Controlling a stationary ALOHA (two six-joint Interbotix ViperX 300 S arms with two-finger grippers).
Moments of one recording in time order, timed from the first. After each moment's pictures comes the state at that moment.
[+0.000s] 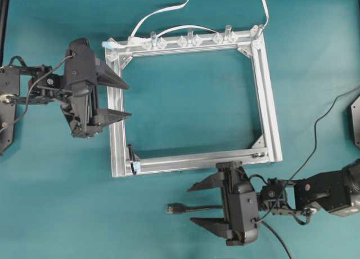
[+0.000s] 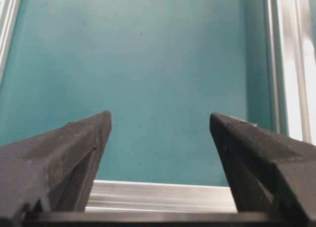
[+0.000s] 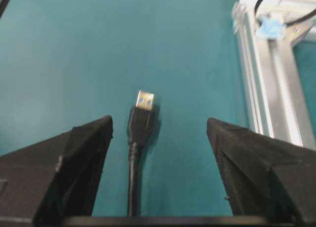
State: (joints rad) left arm 0.08 -0.32 1.00 -0.07 -0.05 -0.01; right arm 0.52 0.27 0.69 0.70 -0.67 -0.32
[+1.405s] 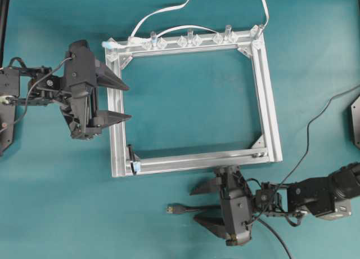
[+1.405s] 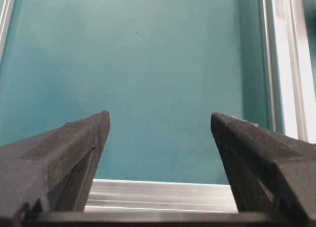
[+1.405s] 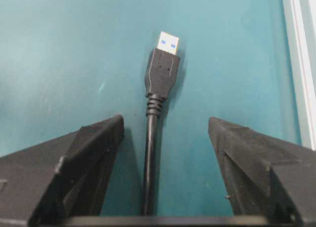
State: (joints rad) left arm 0.07 -0.32 1.00 -0.07 -0.05 -0.01; right arm 0.52 0.38 0.67 0.70 -0.62 -0.31
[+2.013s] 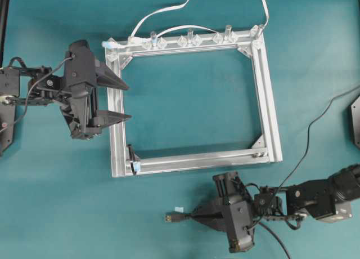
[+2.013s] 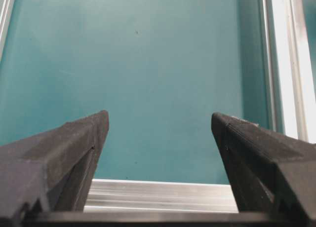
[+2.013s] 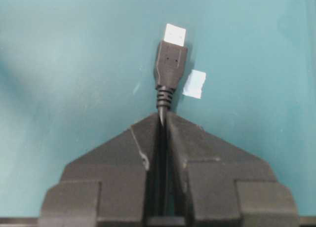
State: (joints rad) left arm 0.07 -0.32 1.00 -0.07 -0.05 -0.01; right arm 0.53 0.37 0.65 0.70 -0.50 -0.31
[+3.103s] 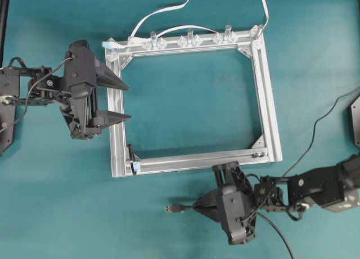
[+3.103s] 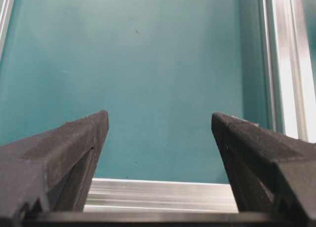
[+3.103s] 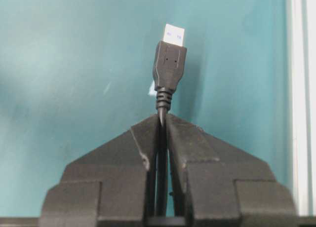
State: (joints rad) left arm 0.07 -0.32 1.00 -0.07 -0.04 -0.01; right arm 0.47 0.25 0.66 0.70 -0.42 -0.38
